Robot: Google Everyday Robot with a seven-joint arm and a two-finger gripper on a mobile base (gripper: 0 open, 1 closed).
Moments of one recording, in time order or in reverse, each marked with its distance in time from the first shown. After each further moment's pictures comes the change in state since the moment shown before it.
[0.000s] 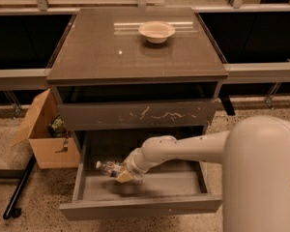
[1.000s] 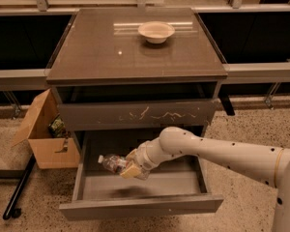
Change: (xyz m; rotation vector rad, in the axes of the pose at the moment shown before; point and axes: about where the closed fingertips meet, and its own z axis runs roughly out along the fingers) arm -0.020 0.009 -0.076 -0.074 -0.149 -0.059
